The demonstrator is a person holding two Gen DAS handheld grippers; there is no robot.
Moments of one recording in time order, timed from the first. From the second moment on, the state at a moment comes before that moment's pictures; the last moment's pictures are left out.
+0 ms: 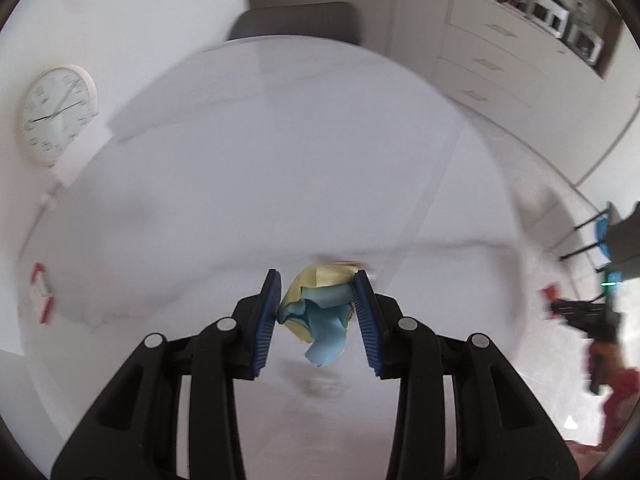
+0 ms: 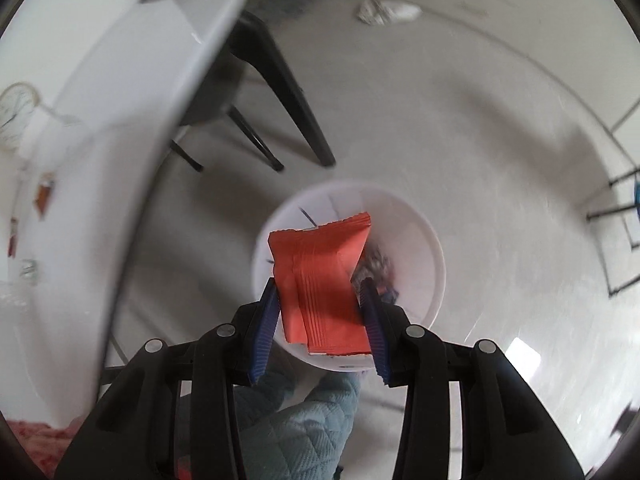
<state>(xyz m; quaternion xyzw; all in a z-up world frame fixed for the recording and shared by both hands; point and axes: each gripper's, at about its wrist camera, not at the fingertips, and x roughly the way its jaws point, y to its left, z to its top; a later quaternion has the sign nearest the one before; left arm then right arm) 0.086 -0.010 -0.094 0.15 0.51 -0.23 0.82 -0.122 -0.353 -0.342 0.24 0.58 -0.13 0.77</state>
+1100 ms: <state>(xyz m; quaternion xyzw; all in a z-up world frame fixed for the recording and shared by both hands) -0.089 -0.327 -0.306 0.24 0.62 -0.38 0.64 -0.213 -0.451 -0.285 0.28 0.51 -0.20 0.79</state>
